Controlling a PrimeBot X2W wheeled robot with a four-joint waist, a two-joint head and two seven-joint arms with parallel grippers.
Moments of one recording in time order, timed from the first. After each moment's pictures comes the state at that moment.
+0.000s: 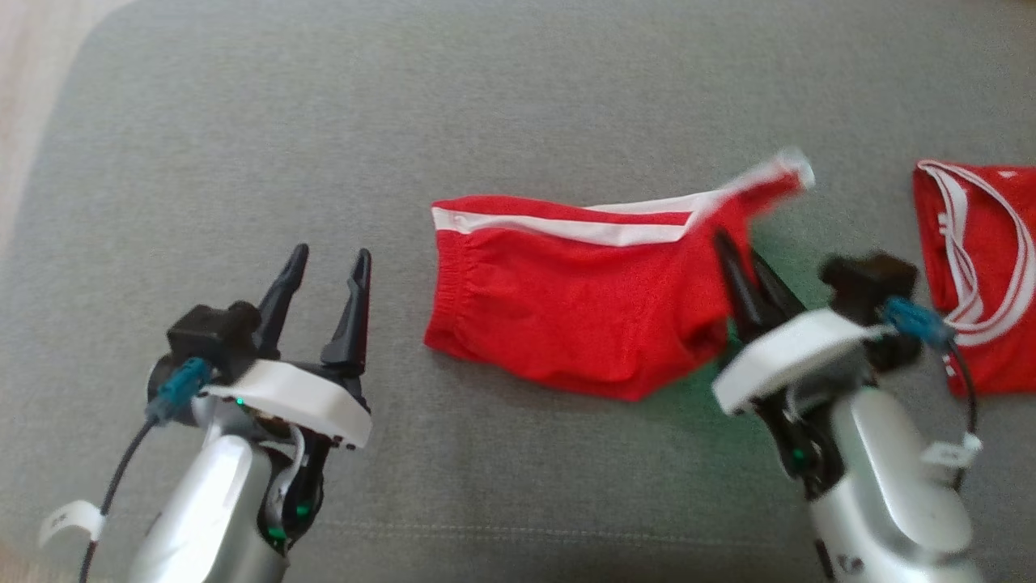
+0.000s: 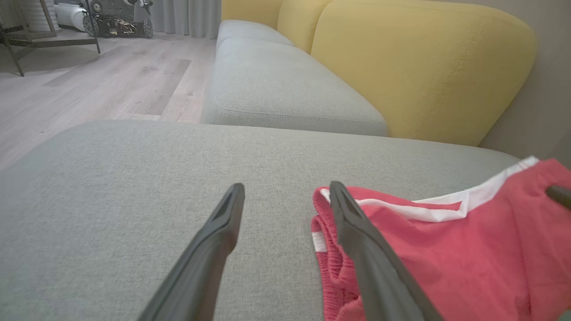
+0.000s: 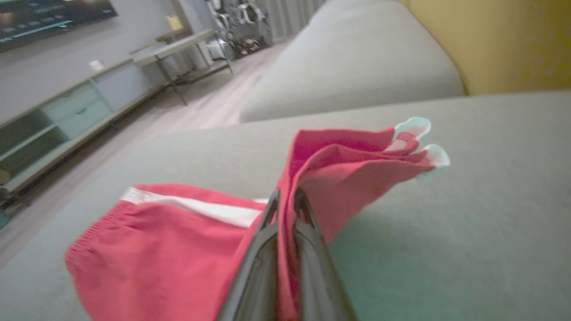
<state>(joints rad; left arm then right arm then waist) -0.25 0.22 -0.39 0.21 -0.44 0.05 -0.19 -0.28 -0.05 0.19 0.25 0.31 0.13 0.08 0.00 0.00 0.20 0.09</state>
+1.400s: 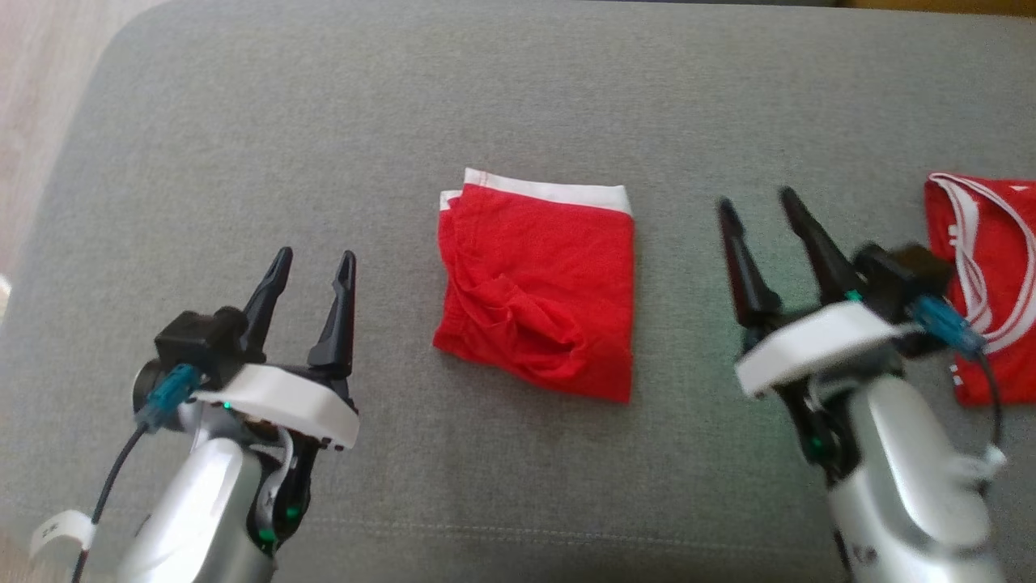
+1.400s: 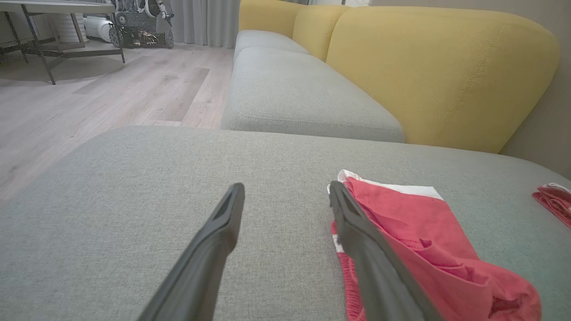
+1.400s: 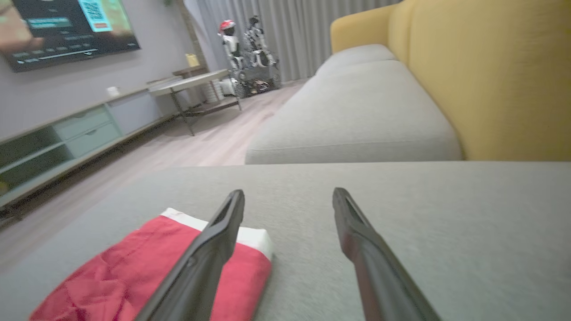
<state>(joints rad) -0.25 0.24 -0.40 0.22 -0.45 0.08 -0.22 -0.33 -0.07 0.18 0.29 0.26 0.13 -0.05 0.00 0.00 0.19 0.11</state>
